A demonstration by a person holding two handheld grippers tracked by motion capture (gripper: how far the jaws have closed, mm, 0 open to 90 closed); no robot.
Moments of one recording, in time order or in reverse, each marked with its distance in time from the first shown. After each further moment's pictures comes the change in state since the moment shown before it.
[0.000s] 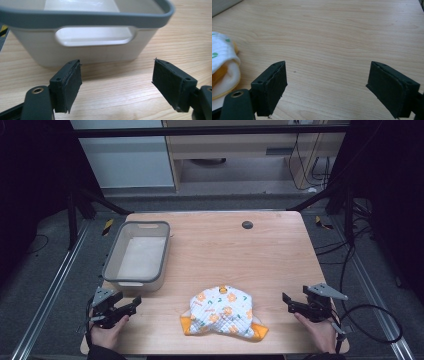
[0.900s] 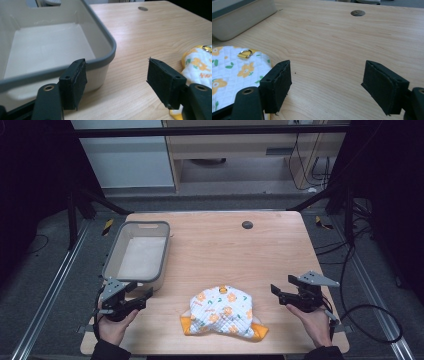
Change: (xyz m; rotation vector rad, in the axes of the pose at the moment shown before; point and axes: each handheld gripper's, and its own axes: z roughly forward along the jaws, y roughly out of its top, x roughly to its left) left arm -0.036 0.039 -0.001 -0.079 -0.126 0.131; right arm 0.026 0.044 0.004 -0.030 0.146 -0.071
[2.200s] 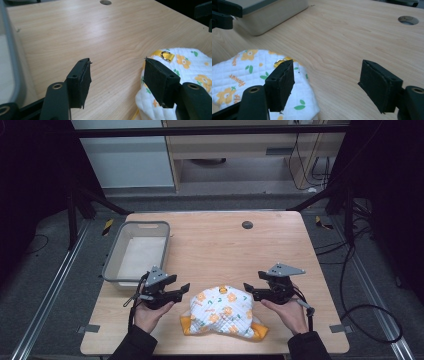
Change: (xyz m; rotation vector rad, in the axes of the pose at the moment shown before) left arm -0.070 0.026 0.066 0.117 -0.181 0.094; right arm 0.049 0.026 0.046 0.064 0.163 -0.099
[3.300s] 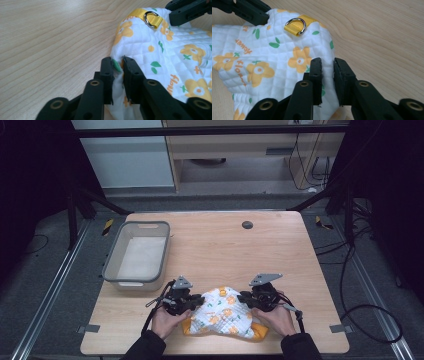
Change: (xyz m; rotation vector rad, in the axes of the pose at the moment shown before) left arm -0.027 -0.019 0.049 0.225 -0.164 0.001; right arm 0.016 -0.024 0.036 0.219 0.131 -0.052
